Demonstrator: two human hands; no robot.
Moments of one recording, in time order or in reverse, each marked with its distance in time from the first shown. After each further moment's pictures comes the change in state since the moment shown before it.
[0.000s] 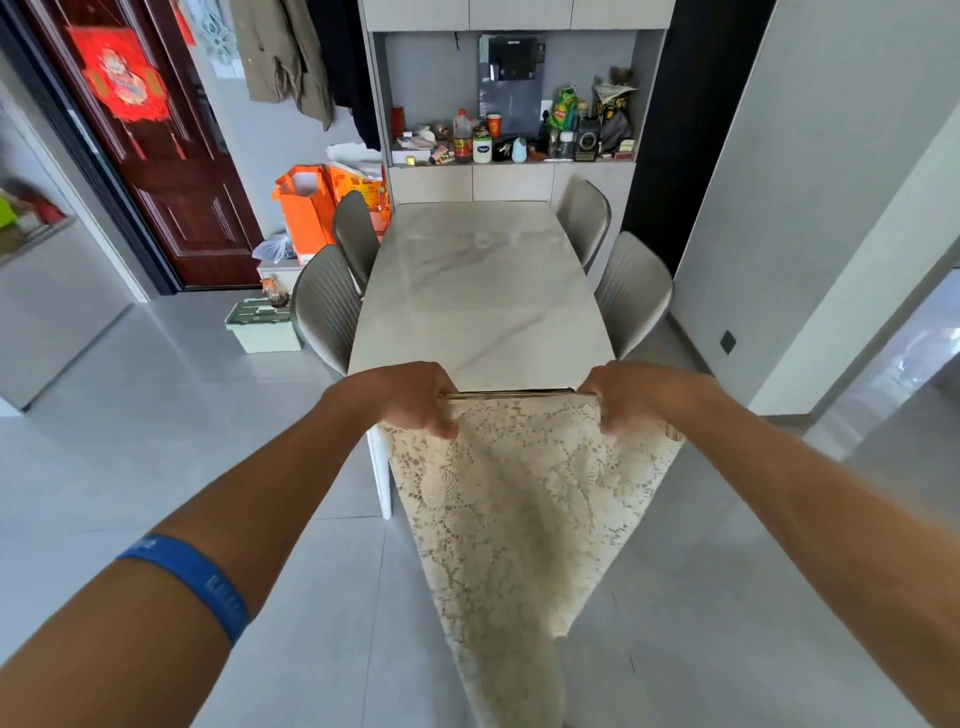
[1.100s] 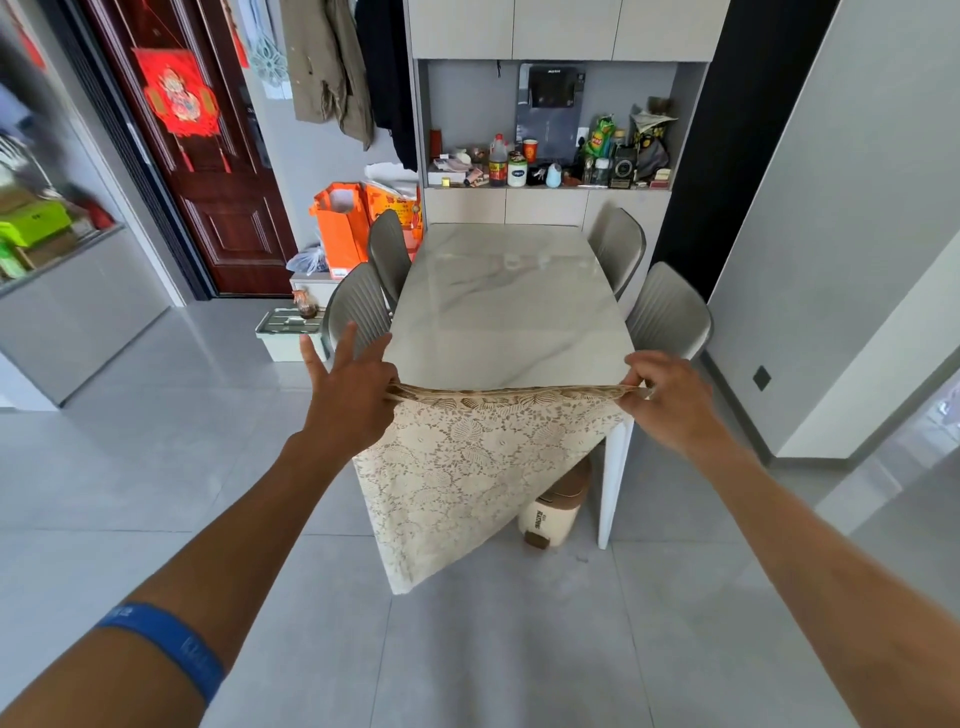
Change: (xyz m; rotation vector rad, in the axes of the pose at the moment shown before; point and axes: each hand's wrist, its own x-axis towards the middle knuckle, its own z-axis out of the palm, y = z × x) left_hand -0.008 -0.091 -0.010 0.435 0.750 -0.236; right_hand 0.044 0.004 0.007 0.389 0.702 0.083
